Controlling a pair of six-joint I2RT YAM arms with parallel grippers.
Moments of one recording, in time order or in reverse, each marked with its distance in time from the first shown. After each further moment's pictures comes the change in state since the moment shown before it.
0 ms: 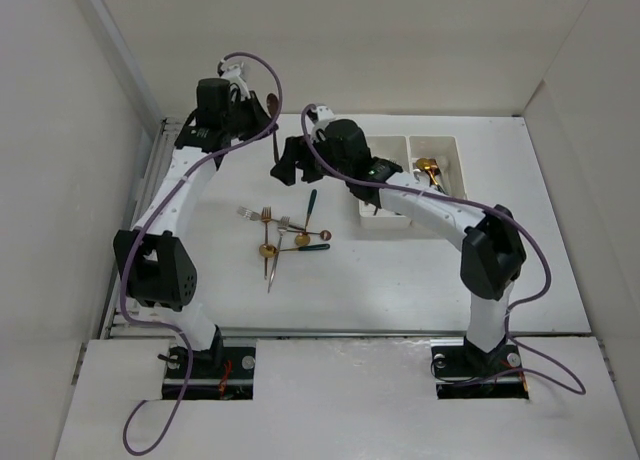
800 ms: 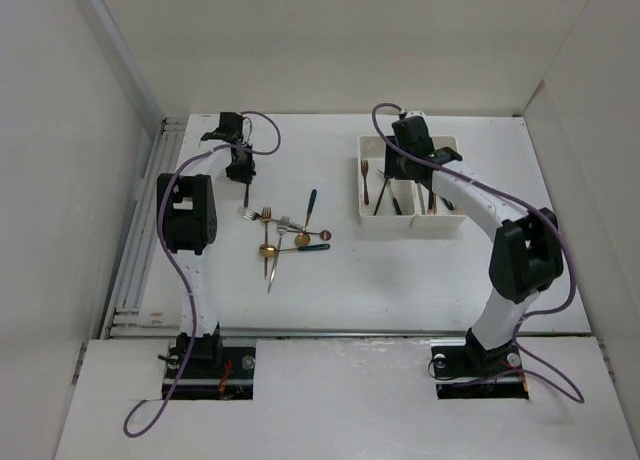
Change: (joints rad) left arm 0.088 0.541 0.123 -0.244 -0.295 0.293; right arm -0.336 -0.108 -0.165 -0.408 0.481 -0.126
